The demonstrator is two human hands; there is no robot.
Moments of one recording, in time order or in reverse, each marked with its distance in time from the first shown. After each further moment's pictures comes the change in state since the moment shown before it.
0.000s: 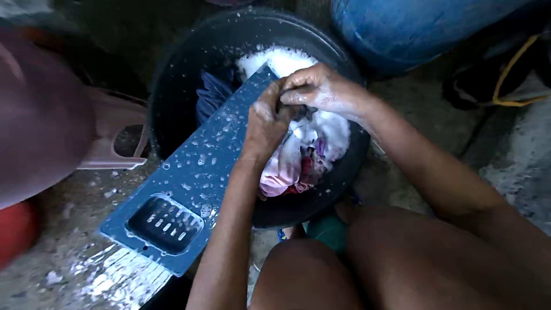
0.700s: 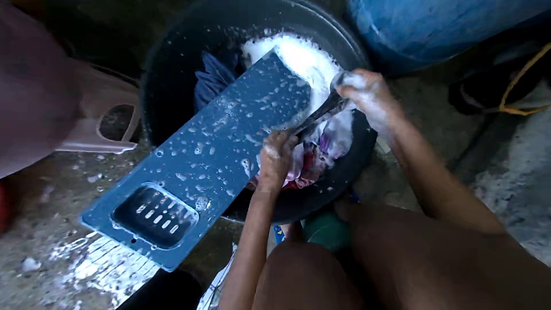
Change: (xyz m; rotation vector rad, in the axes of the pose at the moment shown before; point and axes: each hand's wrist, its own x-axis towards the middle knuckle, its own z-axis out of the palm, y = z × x) left_hand -0.079 -0.049 0.050 0.019 0.054 -0.182; right_hand -0.049 0.056 -0.001 0.097 0.475 0.388
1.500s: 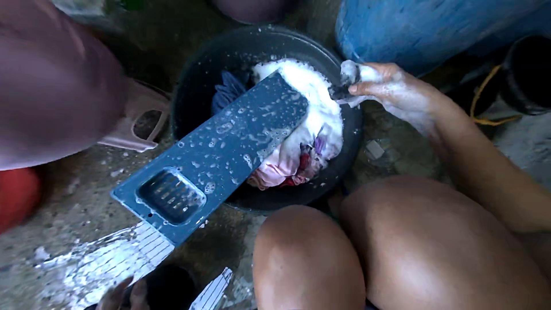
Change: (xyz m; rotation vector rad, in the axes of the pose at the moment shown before) left_hand -0.342 -0.114 -0.178 0.336 0.576 -0.617; right_hand -0.045 -0.074 -0.070 0.083 -0.362 -0.136
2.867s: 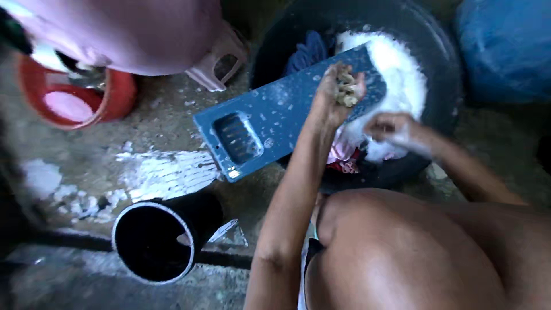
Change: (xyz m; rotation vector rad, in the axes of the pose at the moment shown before) left_hand 0.108 0.369 0.151 -1.681 -0.800 -0.516; right_hand 0.028 0.080 0.113 -0.350 -0.405 -0.160
